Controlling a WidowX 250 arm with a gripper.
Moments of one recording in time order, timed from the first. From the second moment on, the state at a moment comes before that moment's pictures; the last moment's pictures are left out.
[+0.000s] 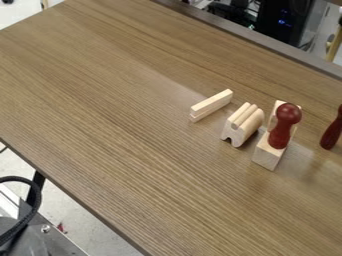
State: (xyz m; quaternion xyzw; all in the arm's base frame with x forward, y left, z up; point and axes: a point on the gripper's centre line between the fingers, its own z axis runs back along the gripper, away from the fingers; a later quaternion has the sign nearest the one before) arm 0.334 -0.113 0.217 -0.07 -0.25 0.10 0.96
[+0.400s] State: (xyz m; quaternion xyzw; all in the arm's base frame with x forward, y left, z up) arm 0.322 -0.112 0.183 -0.06 -0.20 0.09 0.97
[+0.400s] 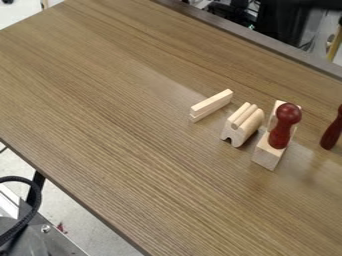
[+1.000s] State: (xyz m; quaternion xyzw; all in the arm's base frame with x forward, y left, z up) arm 0.314 -0.109 0.158 -0.04 -0.18 0.06 0.98
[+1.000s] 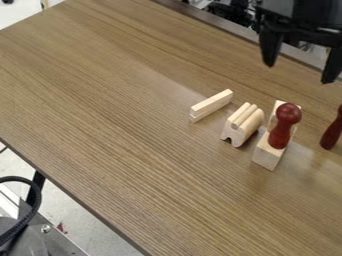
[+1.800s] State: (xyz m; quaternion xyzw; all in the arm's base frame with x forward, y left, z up) arm 0.330 -0.118 0.126 -0.03 -0.15 0.08 0.98
